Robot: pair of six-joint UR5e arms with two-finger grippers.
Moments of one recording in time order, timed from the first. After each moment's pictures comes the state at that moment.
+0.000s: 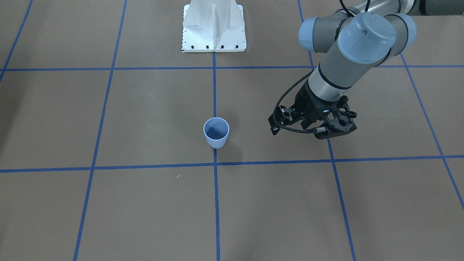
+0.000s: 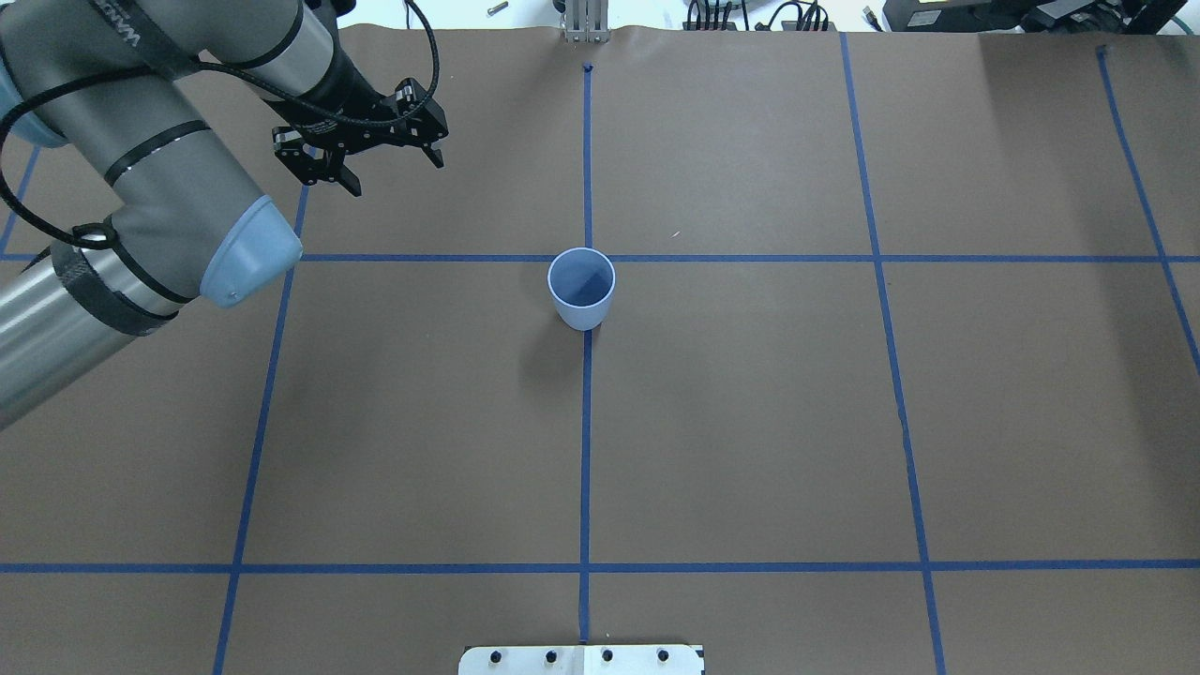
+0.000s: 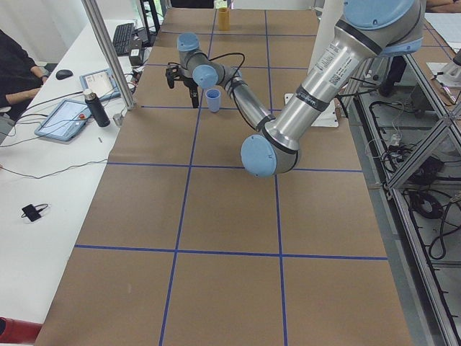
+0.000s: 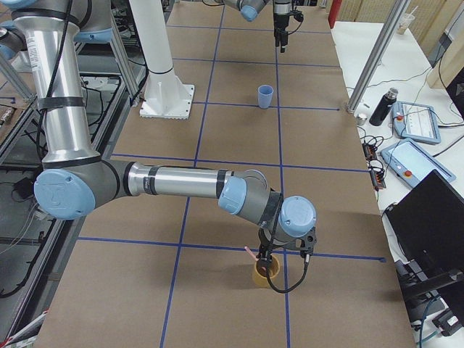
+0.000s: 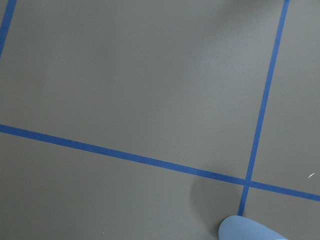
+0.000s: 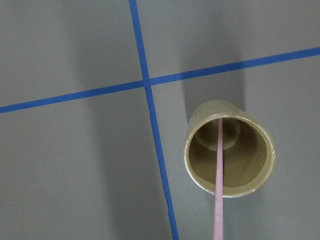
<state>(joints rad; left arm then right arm) -0.91 -2.24 -1.66 -1.64 -2.22 -1.24 1.68 -1.45 1.45 -1.96 2.47 -0.16</state>
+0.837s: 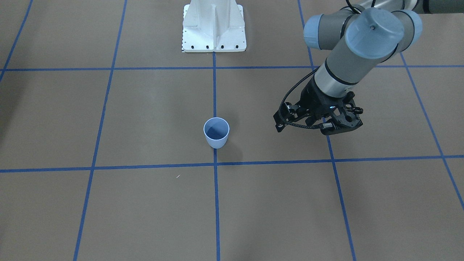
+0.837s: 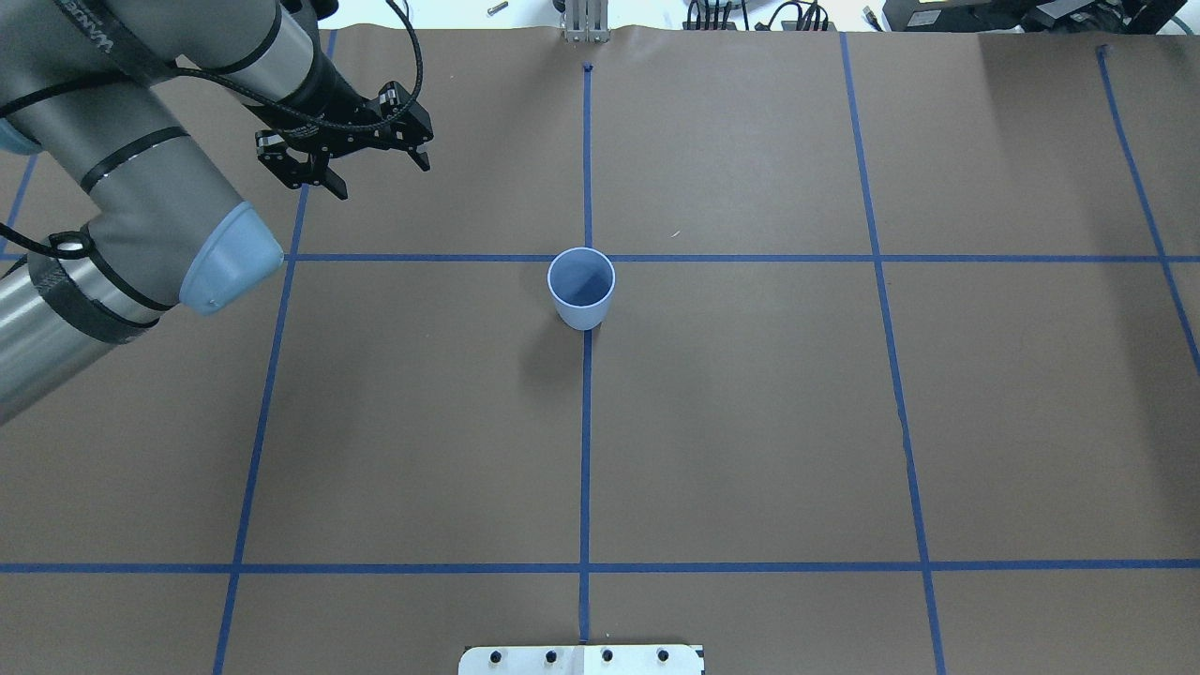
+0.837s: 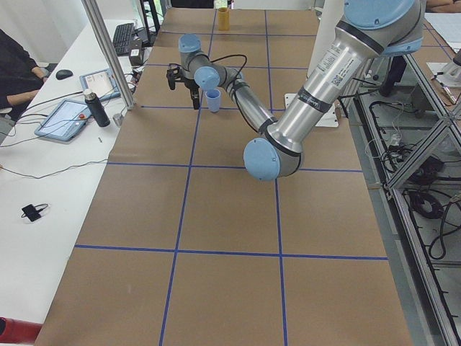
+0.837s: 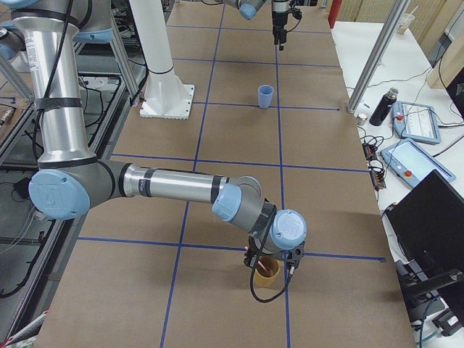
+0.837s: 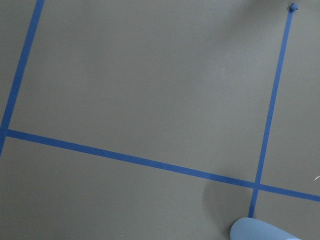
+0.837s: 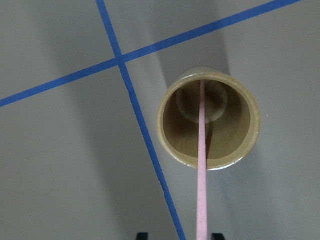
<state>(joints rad) -0.92 -2.22 -1.69 -1.64 -2.22 -1.24 1.67 -1.47 1.44 -1.98 2.49 -0.09</state>
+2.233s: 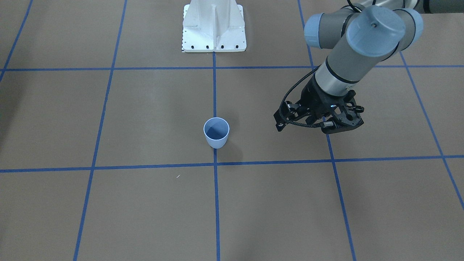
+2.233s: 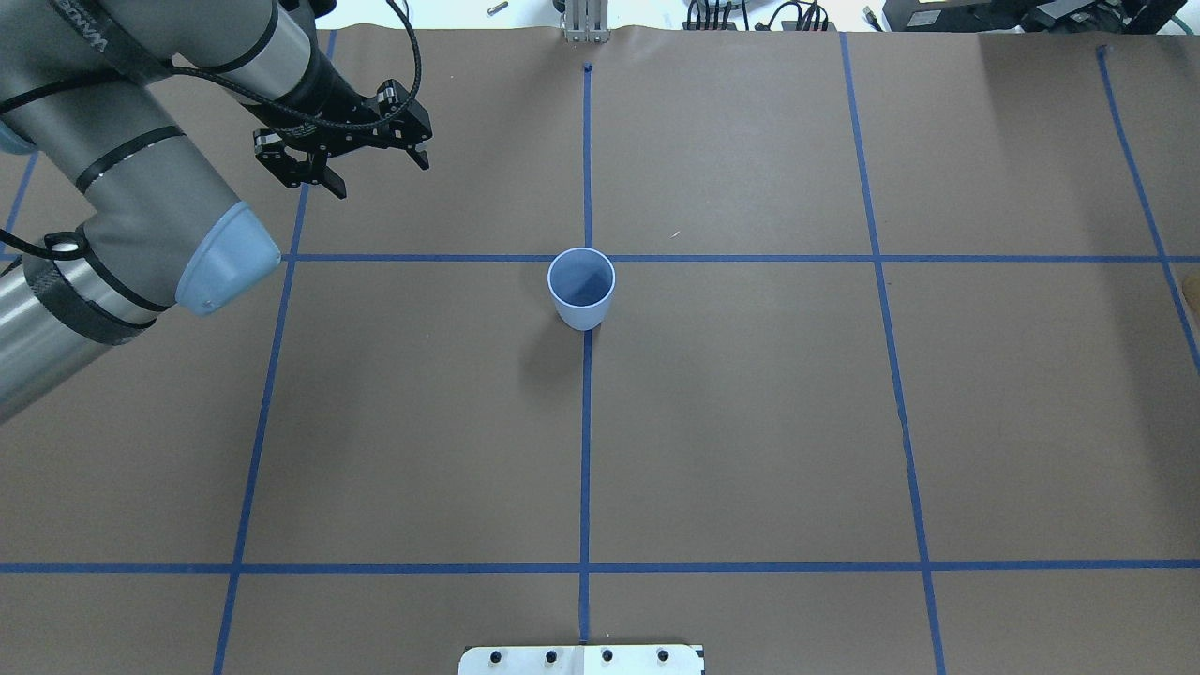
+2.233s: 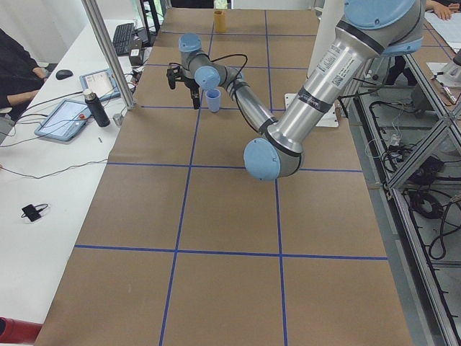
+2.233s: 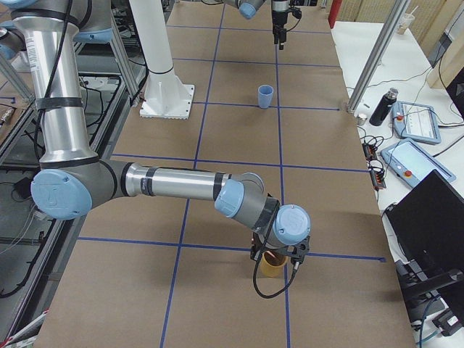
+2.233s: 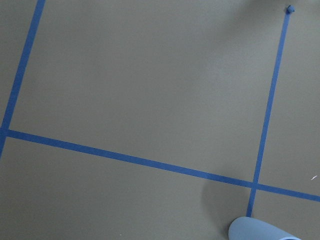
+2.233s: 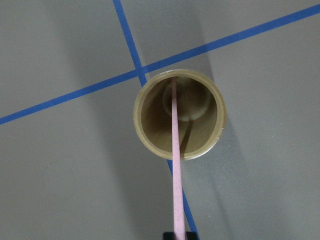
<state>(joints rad) -0.92 -2.22 -1.70 -1.64 -2.22 -1.24 1.69 -1.46 1.46 -2.00 2.51 -0.08</state>
